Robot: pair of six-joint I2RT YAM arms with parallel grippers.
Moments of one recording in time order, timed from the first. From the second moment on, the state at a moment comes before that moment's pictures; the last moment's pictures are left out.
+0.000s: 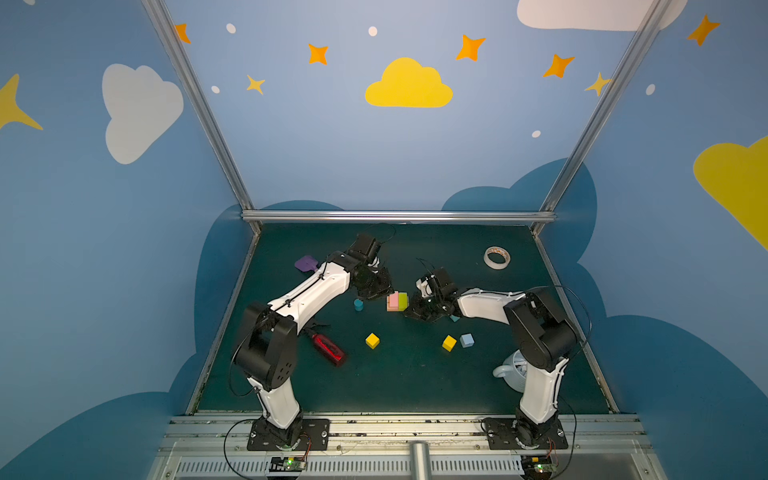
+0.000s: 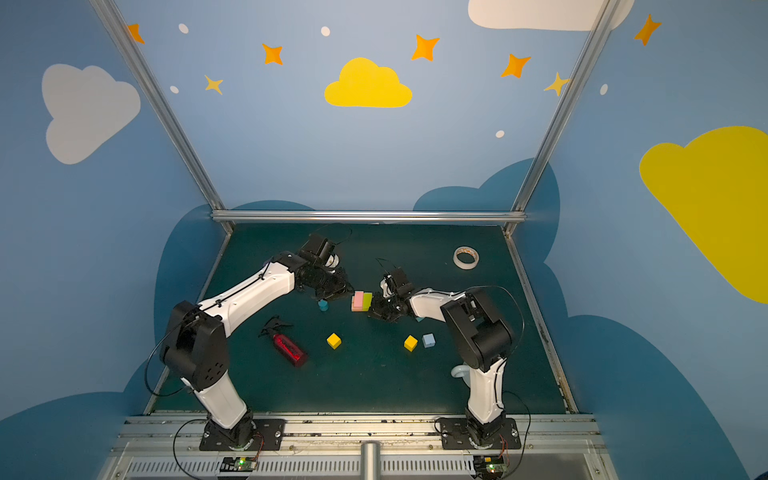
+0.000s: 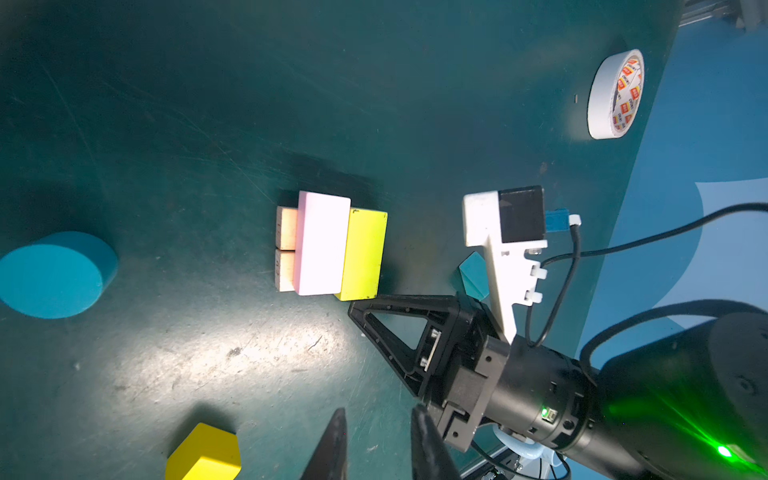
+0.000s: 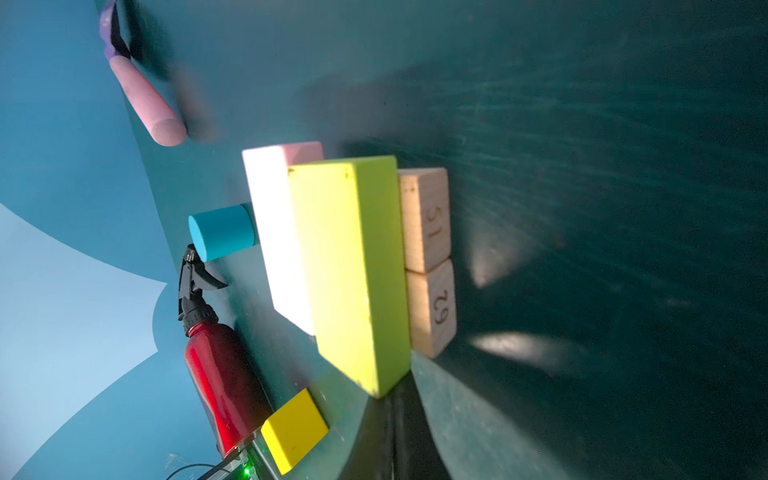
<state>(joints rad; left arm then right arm) -0.48 1.75 1.41 -0.73 0.35 -0.77 0.62 1.92 1.08 -0.10 -0.47 0.86</state>
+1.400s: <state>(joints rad) -0.62 1.53 1.22 -0.95 0.07 -0.76 0.64 1.41 0.88 -0.44 -0.27 0.74</state>
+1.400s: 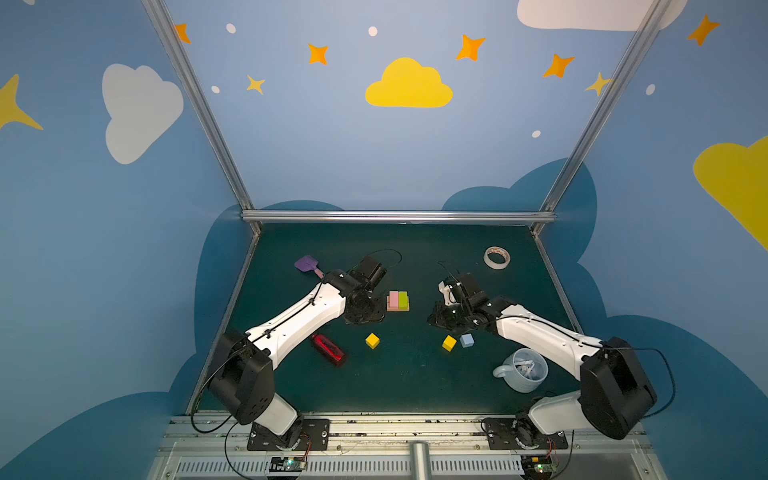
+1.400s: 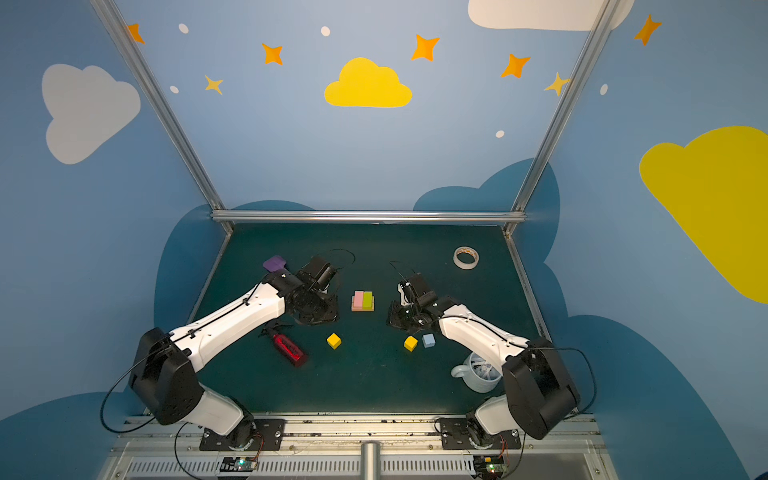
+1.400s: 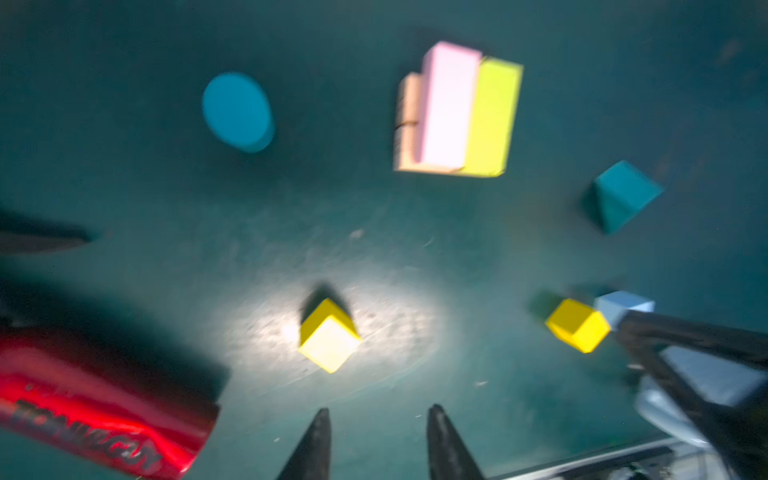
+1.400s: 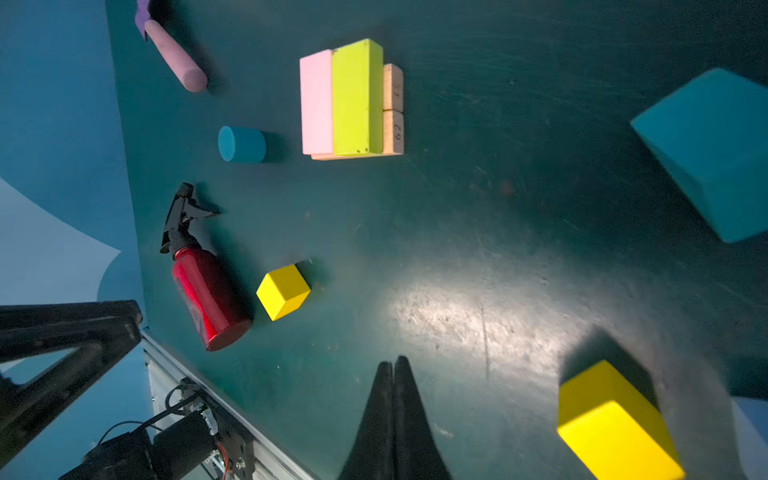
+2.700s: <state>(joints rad) -0.64 1.73 1.11 -0.80 0.06 -1.13 0.55 1.23 0.69 -0.45 -0.23 0.73</state>
